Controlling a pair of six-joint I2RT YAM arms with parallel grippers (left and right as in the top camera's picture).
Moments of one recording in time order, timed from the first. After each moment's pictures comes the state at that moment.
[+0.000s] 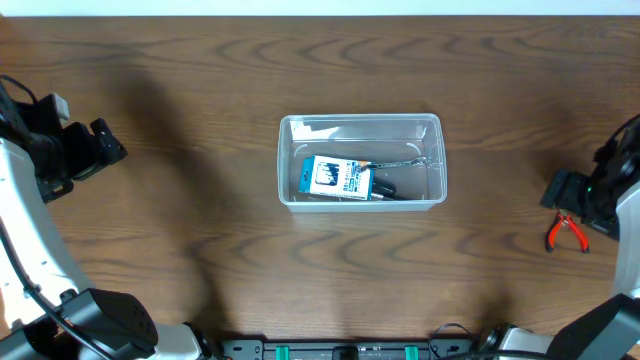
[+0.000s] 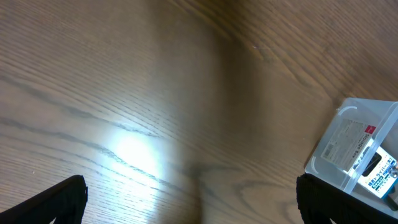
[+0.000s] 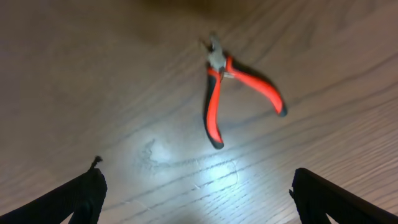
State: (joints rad) left arm 0.55 1.61 1.68 -1.42 0.24 0.05; right arm -0.50 1.47 1.11 -1.04 0.07 0.04
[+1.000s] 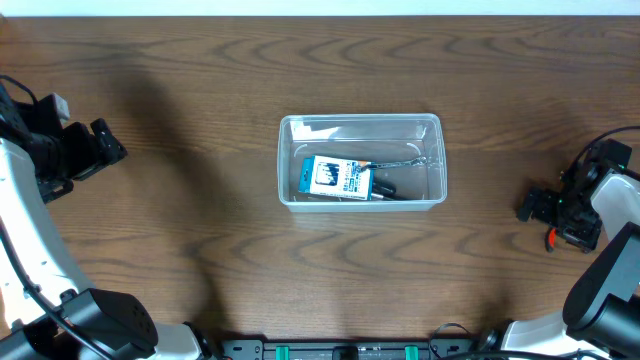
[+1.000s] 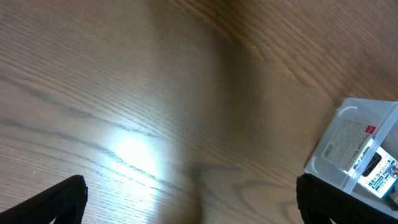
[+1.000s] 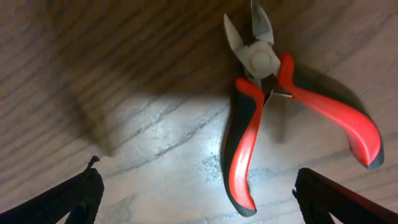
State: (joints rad) left arm 0.55 1.61 1.68 -1.42 0.24 0.05; right arm -0.50 1.70 0.97 -0.80 0.06 0.03
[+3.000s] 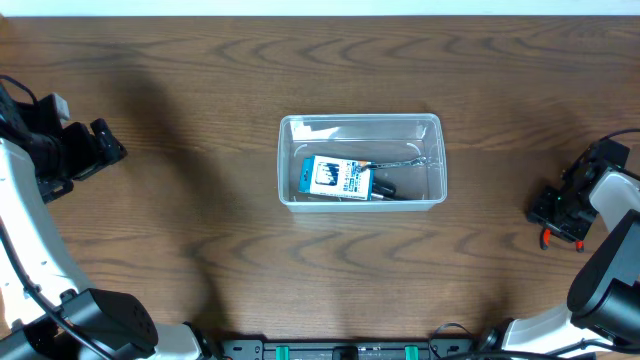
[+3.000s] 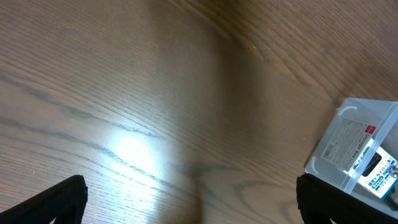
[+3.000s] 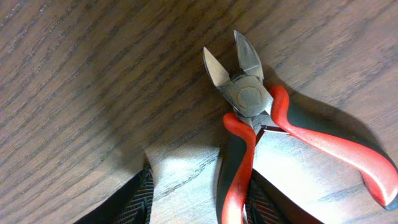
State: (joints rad) left arm 0.55 1.61 1.68 -1.42 0.24 0.05; right arm -0.51 1.77 0.97 -0.73 0.02 0.12
